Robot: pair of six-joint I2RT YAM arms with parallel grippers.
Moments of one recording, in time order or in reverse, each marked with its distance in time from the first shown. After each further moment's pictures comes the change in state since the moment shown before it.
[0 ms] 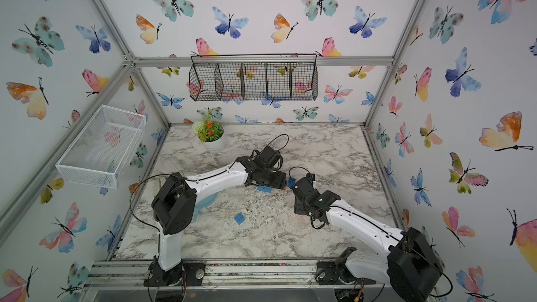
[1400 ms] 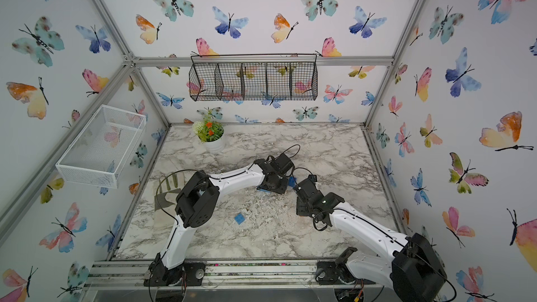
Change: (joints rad) left arm -0.072 0.165 0.117 -0.156 -0.163 -0.041; right arm -0.024 -0.041 -0.029 -0.003 -0.022 -0.027
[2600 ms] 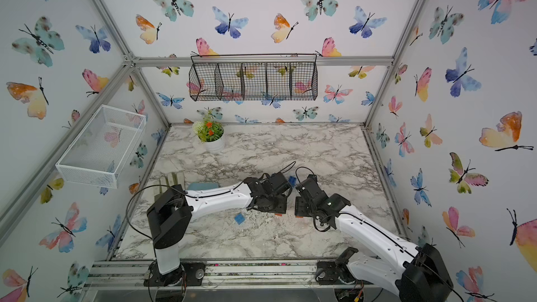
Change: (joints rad) left arm -0.129 -0.327 -0.331 0.105 0.046 -0.304; right arm -0.001 -0.082 0.034 -0.030 -0.129 0.023
